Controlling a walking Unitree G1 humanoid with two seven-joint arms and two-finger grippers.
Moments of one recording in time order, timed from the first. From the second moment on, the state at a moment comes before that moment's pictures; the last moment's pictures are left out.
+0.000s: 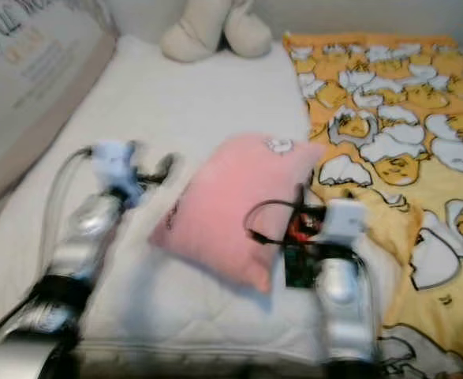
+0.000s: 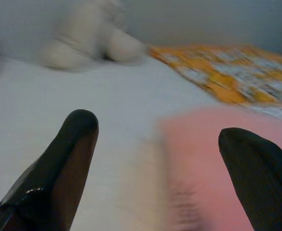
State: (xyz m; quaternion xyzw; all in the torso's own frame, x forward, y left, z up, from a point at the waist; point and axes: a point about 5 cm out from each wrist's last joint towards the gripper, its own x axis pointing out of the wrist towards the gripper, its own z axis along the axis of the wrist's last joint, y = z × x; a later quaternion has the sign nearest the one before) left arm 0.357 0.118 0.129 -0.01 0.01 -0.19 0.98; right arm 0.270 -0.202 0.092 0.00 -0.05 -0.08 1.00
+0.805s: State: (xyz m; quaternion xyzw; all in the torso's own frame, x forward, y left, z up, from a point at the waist) left arm 0.375 0.114 0.099 -0.17 0.17 -0.18 0.95; right arm 0.297 -0.201 0.071 0.20 0.07 -0.01 0.98
